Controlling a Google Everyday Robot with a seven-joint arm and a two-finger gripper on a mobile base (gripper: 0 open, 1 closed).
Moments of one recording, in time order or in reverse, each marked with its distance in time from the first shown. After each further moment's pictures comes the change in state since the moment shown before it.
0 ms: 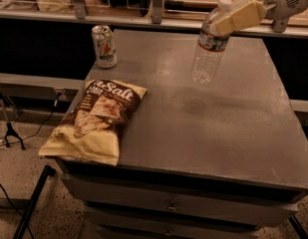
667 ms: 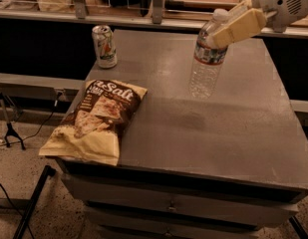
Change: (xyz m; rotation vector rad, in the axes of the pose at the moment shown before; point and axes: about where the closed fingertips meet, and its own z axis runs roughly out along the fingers) arm 0.005 0.046 0.007 -0.082 0.057 -0.005
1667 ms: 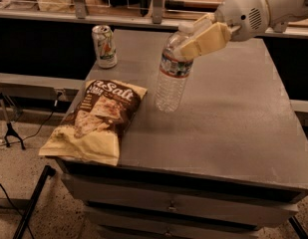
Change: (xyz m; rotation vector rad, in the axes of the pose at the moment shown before) arm -0.021 0.041 0.063 -0.206 -0.078 -0.054
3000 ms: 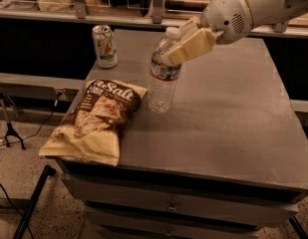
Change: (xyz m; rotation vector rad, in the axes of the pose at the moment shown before) arm -0.001 -0.007 0.027 -0.008 0.034 -0.059
